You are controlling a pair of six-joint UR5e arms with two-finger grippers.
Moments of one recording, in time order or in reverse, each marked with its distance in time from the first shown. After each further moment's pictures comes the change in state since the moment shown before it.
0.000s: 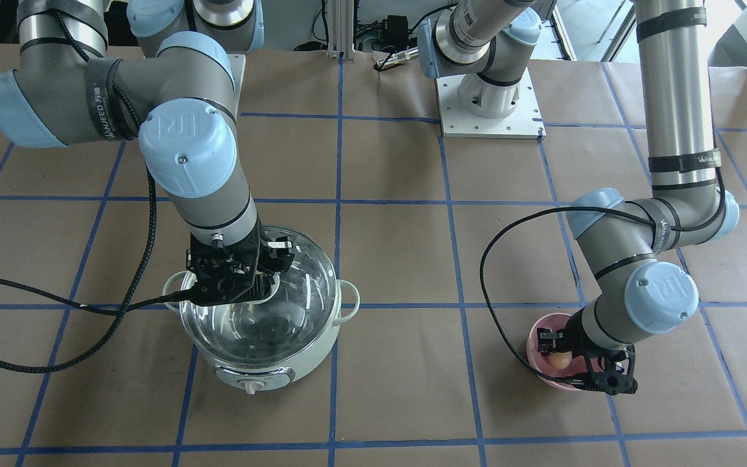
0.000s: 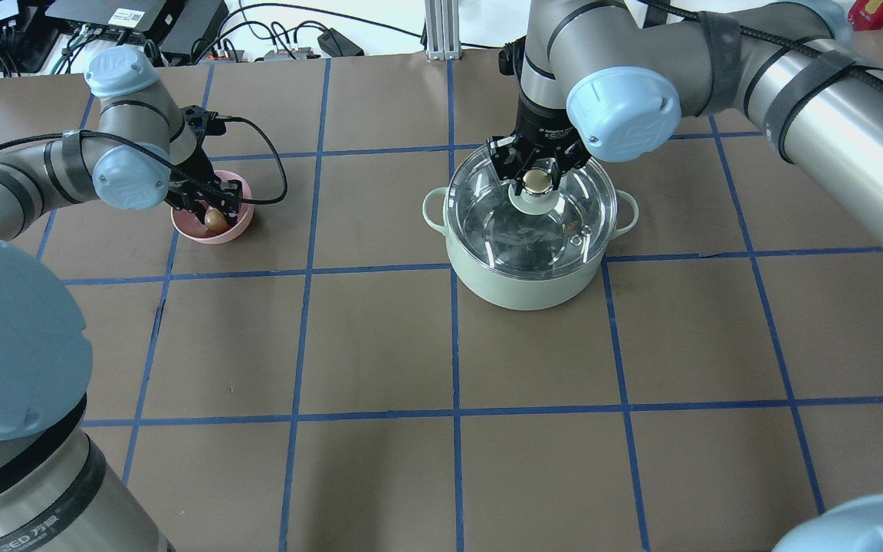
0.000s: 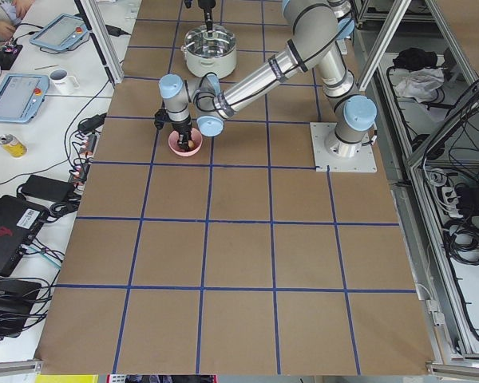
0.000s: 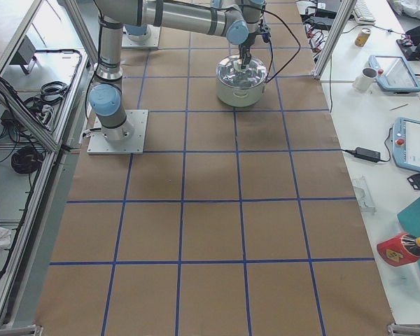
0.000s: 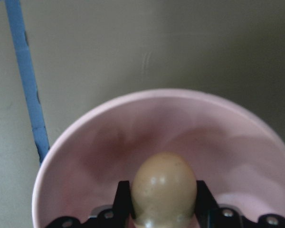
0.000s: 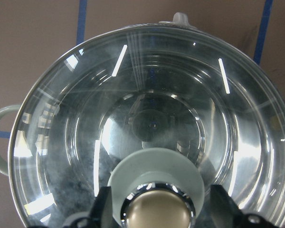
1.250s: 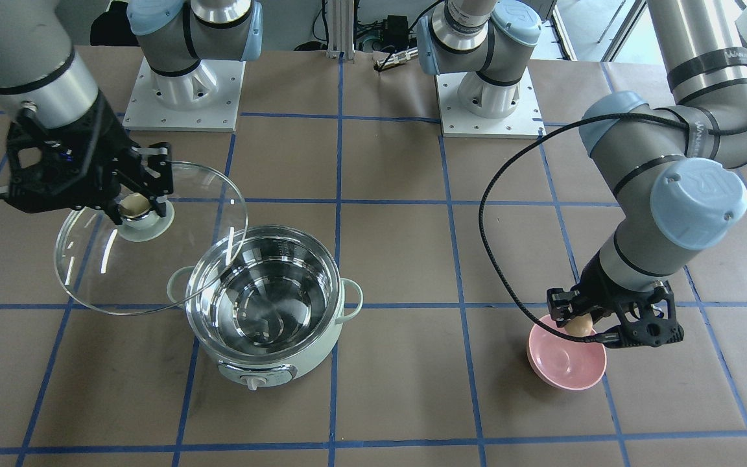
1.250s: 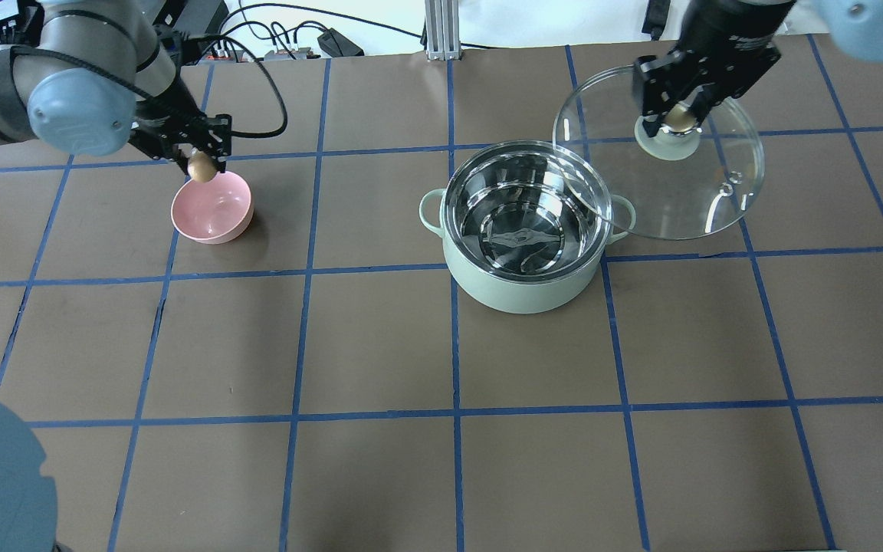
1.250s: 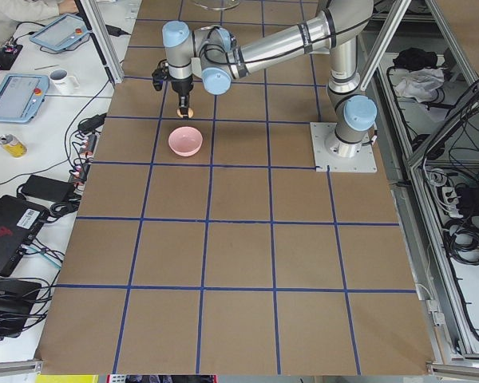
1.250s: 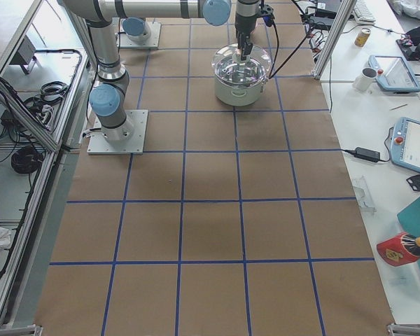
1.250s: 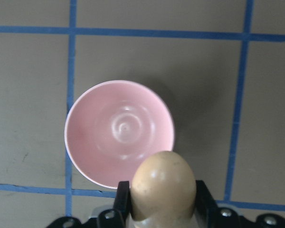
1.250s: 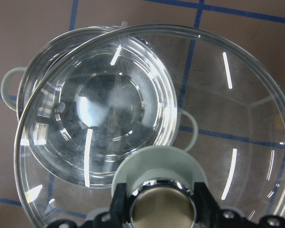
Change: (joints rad) left arm -0.075 0.221 0.068 -0.196 0.020 -0.226; right arm -0.225 -0.228 -0.069 0.256 0.028 -0.295
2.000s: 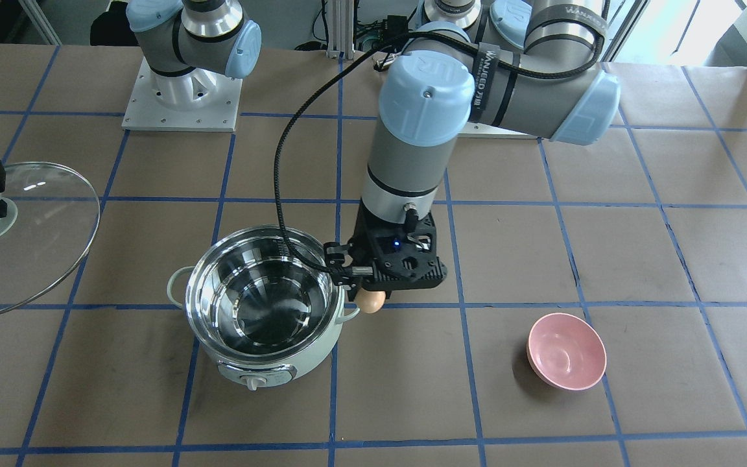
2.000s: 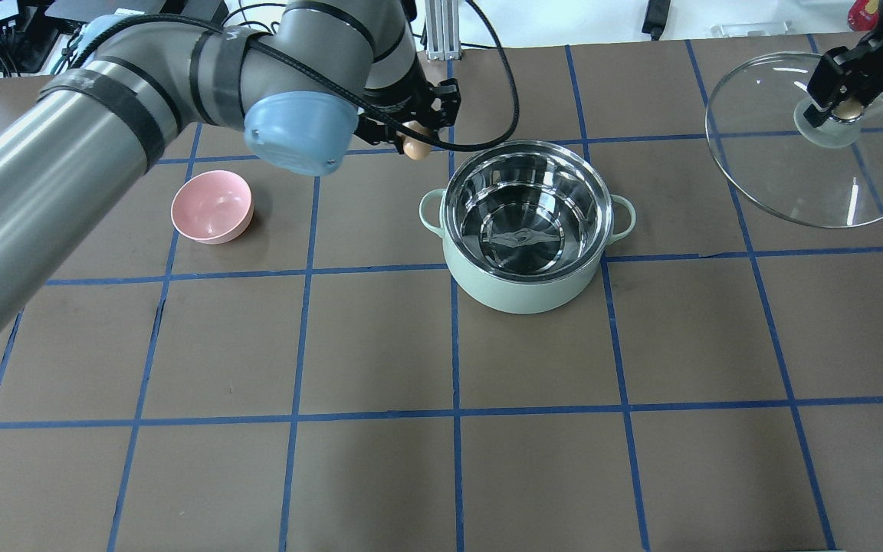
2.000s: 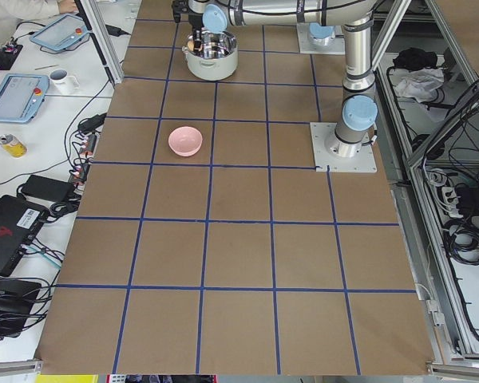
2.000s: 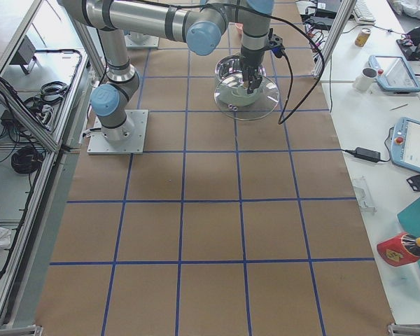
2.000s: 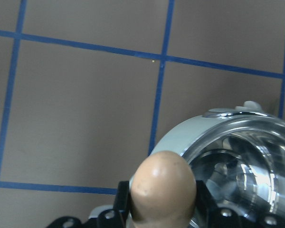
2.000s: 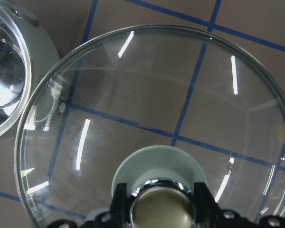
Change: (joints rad) left arm -0.429 -0.008 0.104 0.080 -0.124 -0.509; right arm -0.305 -0.010 0.002 0.003 -0.027 -0.407
